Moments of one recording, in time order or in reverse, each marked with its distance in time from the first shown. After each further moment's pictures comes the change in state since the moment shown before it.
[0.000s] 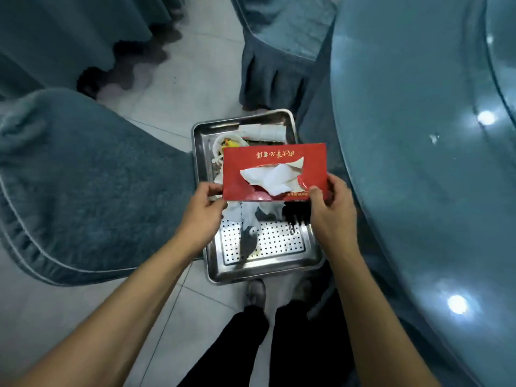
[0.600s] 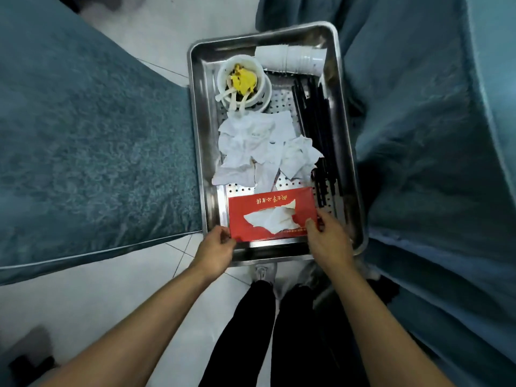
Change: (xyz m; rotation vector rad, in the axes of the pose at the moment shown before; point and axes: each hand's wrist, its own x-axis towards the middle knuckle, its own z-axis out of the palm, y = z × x) left_hand 0.031 -0.245 0.052 0.235 -0.116 -0.419; right_hand 0.004 0.209 0.115 -0.404 -0.311 0.242
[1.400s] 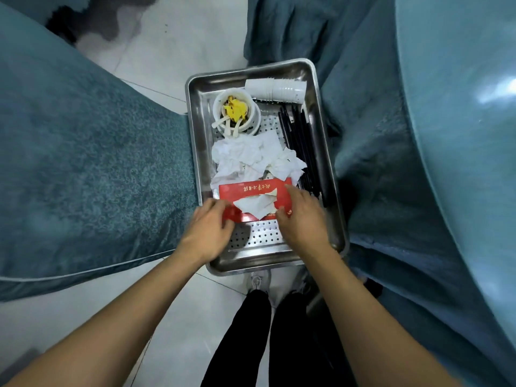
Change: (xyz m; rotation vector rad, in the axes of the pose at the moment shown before) left_hand -0.025 0.082 -0.057 0.557 0.035 0.430; right_hand -0.012 -0.081 -0.027 -0.255 0.083 -0.344
